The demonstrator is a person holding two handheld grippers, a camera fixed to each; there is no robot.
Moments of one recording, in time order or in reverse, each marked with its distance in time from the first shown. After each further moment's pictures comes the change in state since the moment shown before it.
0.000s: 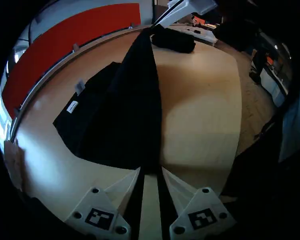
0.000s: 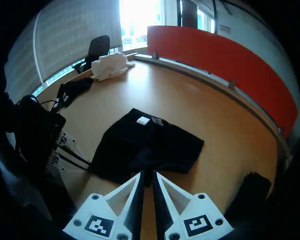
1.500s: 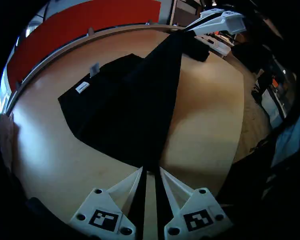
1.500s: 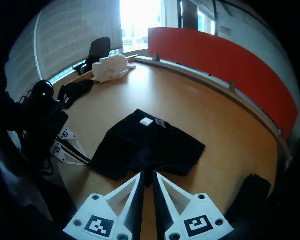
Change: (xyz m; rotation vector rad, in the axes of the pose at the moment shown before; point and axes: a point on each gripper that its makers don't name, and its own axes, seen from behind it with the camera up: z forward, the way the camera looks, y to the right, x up) left arm -0.007 -0.016 -0.008 -0.052 -0.023 -0.187; right arm 0.005 -0.002 0.001 0.004 0.015 -0.003
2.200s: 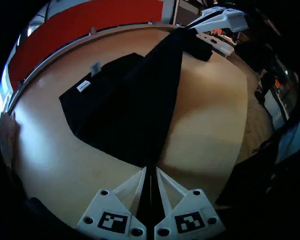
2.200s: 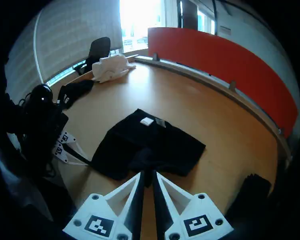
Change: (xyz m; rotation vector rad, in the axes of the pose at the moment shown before) left arm 0.003 0.000 0.005 0.031 0.000 -0.024; right arm 0.000 0.000 0.000 0.002 0.000 0.001
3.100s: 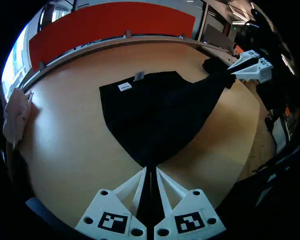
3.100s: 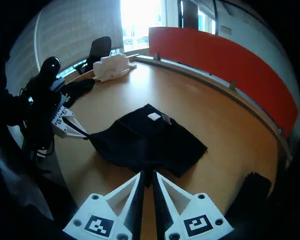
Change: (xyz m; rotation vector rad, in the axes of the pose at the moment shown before) left arm 0.021 -0.071 -0.054 0.105 0.075 -0.189; right arm -0.006 -0.004 -0.005 0.004 -0.009 0.001
